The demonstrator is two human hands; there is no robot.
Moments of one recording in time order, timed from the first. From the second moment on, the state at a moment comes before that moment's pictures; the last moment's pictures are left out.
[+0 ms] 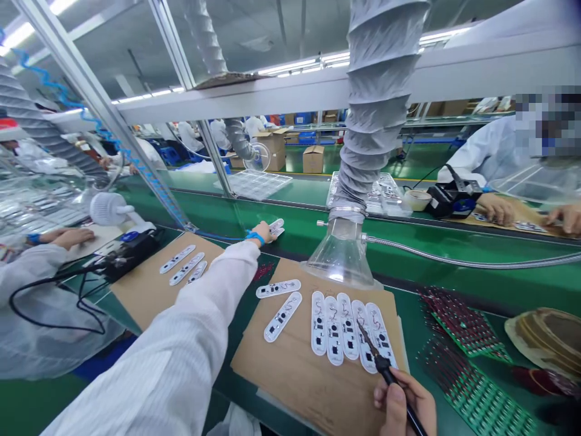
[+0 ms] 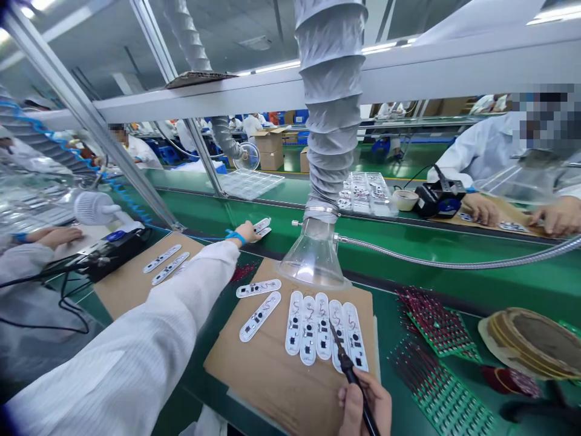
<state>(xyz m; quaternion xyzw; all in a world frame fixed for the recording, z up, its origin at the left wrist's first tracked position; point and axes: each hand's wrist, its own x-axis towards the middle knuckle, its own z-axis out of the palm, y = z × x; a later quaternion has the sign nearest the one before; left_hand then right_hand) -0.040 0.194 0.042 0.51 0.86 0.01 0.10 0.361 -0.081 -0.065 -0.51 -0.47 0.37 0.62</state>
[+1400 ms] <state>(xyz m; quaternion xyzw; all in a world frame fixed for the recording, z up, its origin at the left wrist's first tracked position) 0.007 -0.080 0.005 0.51 0.82 0.03 0.26 0.403 -0.140 -0.079 -0.60 -0.62 0.14 0.49</state>
